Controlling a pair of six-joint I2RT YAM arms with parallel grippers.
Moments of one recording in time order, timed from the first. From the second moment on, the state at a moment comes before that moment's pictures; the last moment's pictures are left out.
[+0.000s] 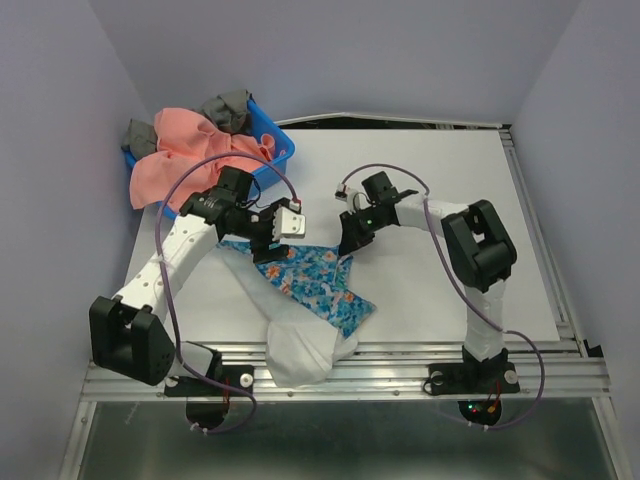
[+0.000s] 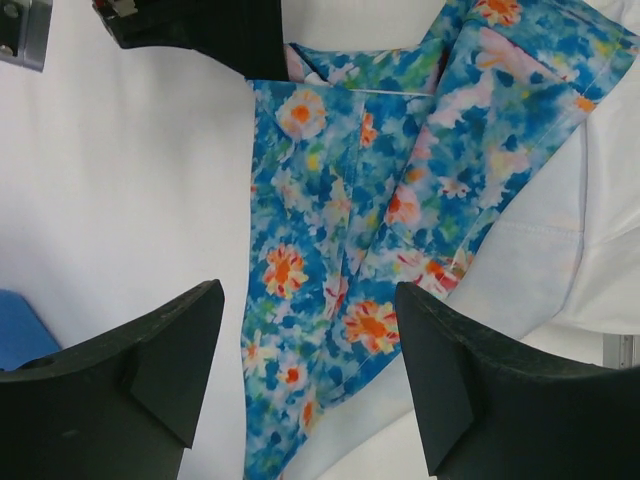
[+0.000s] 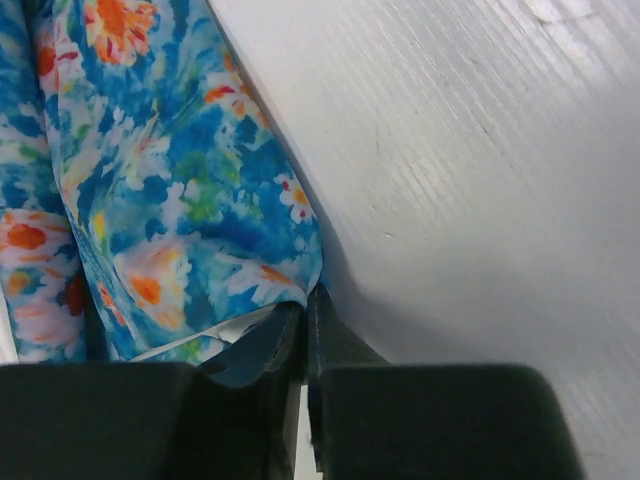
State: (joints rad) left arm -0.33 1.35 1.18 -0.91 0.72 1.16; right arm 0.47 2.05 1.37 -0.38 -0.72 0.00
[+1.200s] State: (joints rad) left arm -0.92 1.96 1.58 -0.33 0.49 1.02; right arm 0.07 1.71 1.35 -0.47 -0.63 0.19
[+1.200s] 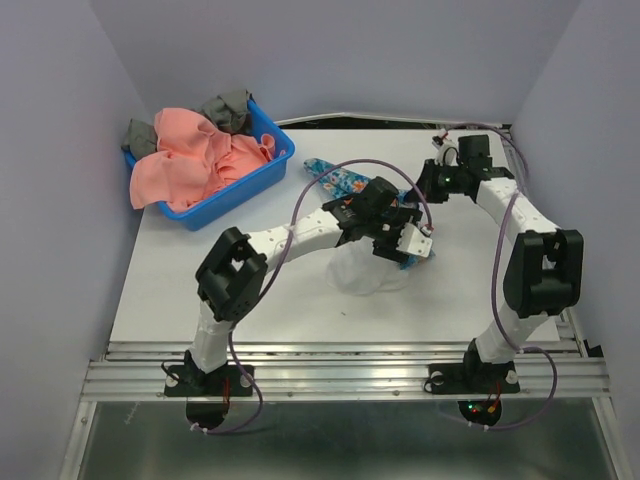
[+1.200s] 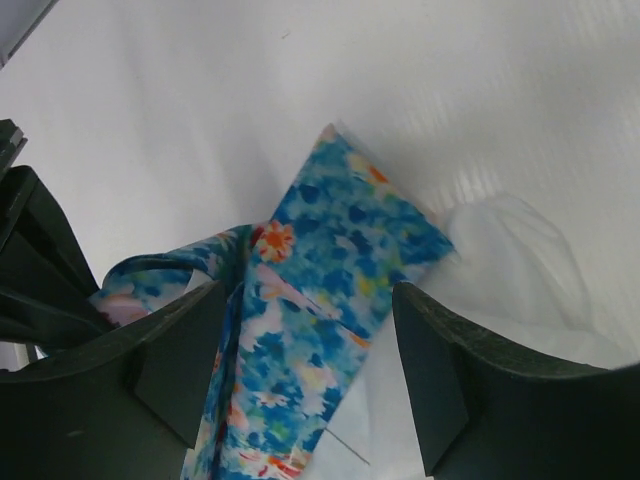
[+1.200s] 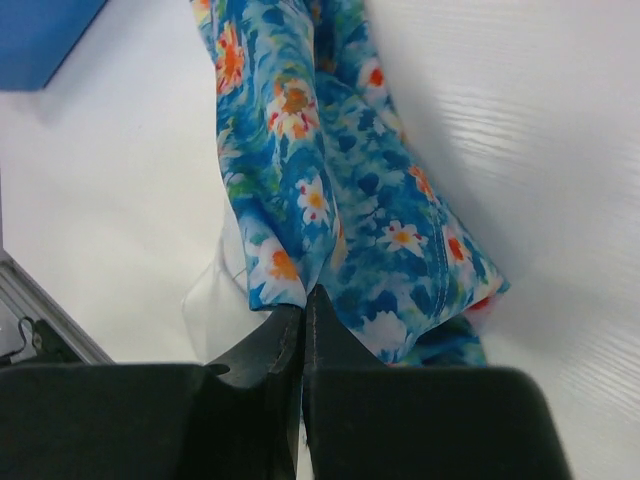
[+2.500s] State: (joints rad) left arm -0.62 1.54 1.14 -0.70 0.39 1.11; right arm -0.12 1.80 1.24 -0.61 -0.54 0.01
